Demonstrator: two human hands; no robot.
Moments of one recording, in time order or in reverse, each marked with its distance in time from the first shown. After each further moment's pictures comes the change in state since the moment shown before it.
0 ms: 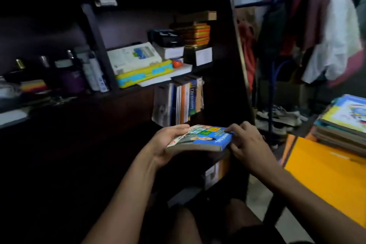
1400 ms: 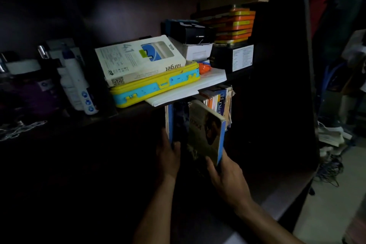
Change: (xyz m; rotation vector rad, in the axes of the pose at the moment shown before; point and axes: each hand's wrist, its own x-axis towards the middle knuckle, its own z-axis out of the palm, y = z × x) left_hand 0.198 -0.010 -0.123 0.953 0.739 0.540; right_hand 0.119 -0.025 0.198 0.444 0.016 0.080
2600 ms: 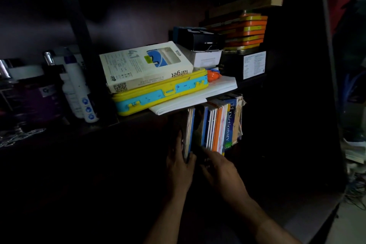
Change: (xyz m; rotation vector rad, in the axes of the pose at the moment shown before) left_hand -0.001 -0.002 0.020 -0.051 0.052 0.110; right_hand 0.053 0.025 0.031 -0.163 -0.075 -0.177
